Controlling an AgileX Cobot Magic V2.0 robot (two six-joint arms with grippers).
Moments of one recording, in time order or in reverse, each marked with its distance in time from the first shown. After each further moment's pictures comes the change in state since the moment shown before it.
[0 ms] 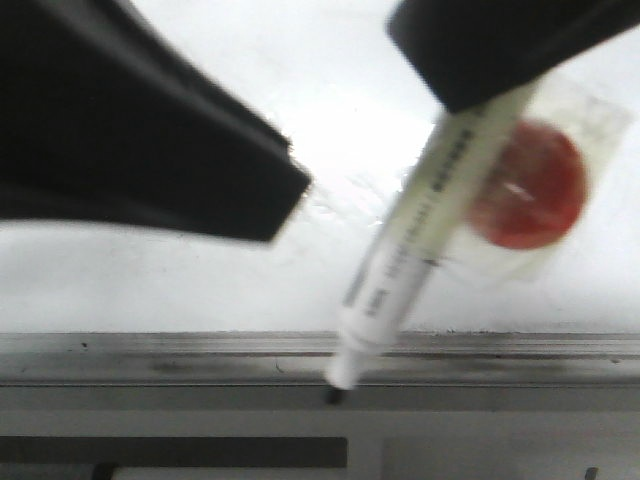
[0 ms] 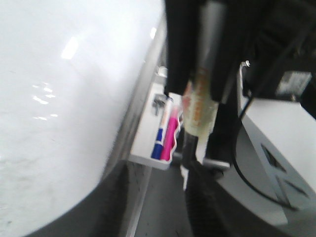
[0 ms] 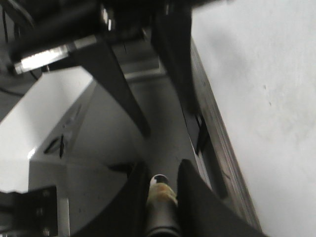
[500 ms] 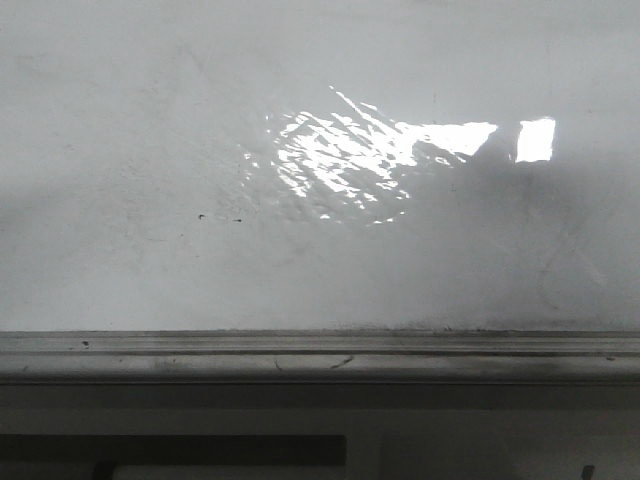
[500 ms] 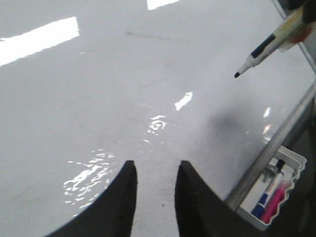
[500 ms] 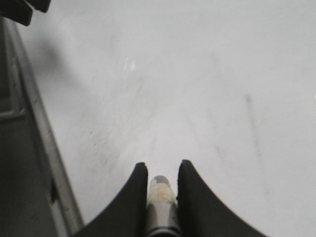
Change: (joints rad) left arm 0.355 -0.373 -0.001 0.319 -0.008 -0.466; right arm 0.000 -0.176 -0.109 -0.501 -0.244 0.307
